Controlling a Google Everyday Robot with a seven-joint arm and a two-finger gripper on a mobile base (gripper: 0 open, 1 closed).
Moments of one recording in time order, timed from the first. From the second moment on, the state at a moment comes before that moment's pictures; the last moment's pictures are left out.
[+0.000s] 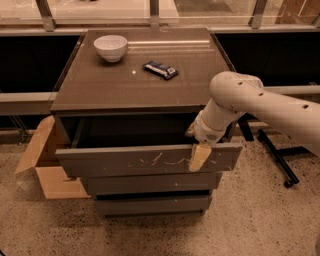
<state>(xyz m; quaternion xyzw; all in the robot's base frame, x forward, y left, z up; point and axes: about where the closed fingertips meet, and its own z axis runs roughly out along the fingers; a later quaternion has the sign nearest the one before) 0.584 -0.124 0.676 -0.69 0.70 0.09 0.14</state>
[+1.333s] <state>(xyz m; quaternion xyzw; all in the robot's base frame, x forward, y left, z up) 0.505 -0.107 0.680 -0.72 0.67 0.17 0.11</state>
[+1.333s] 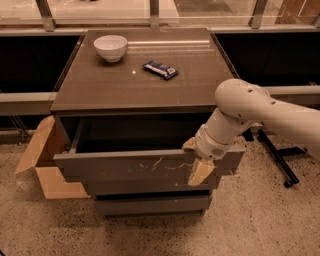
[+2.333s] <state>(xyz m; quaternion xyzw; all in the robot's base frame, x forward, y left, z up) 0.475 -0.091 0.691 -0.73 0.64 0.19 0.11</state>
